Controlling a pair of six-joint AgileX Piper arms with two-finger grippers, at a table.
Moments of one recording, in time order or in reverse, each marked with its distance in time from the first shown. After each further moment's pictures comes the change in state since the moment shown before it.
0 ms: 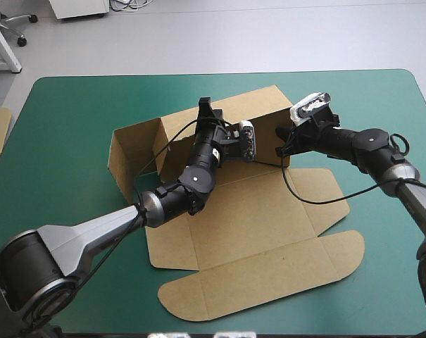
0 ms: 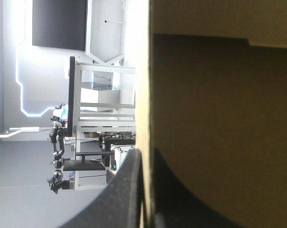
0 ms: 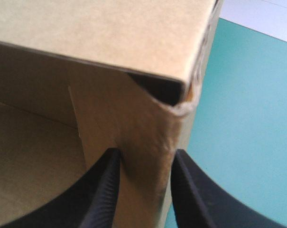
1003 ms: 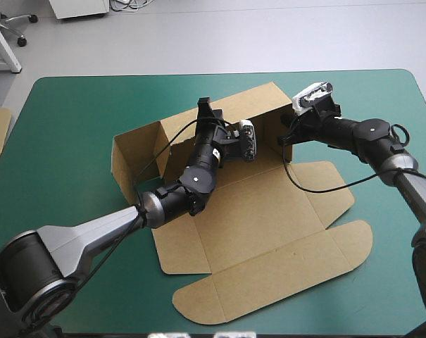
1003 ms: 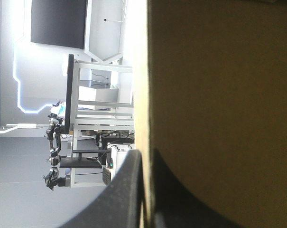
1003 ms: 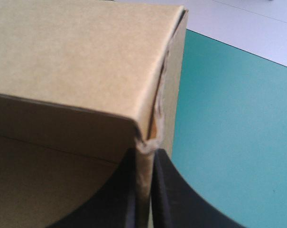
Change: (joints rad) left arm -0.009 0.000 -0.005 -0.015 0.009 -0.009; right arm -0.015 0.055 -0.088 0.009 0.019 -0.008
